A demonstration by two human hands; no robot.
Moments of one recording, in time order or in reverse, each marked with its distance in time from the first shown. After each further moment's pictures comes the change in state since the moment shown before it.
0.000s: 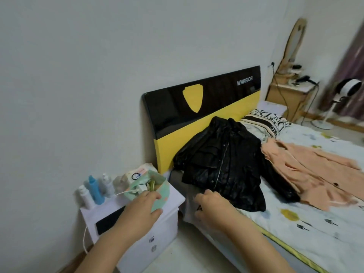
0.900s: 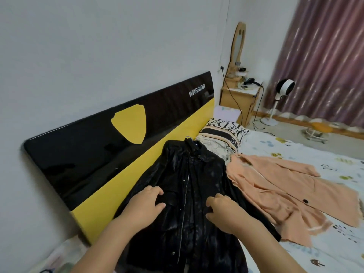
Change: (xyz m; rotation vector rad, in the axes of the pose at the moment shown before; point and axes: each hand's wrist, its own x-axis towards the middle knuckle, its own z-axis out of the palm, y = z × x) left_hand 0.399 0.134 0.037 0.036 -0.188 0.232; right_hand 0.229 0.263 -0.101 0.092 0.012 0.327
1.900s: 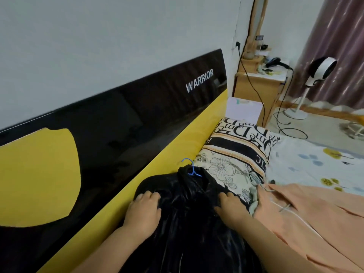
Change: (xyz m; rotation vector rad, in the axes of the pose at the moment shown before) left_hand 0.453 -0.022 0.068 0.277 0.028 -0.086; right_hand 0.476 0.187 -0.011 0.135 -0.017 0.148
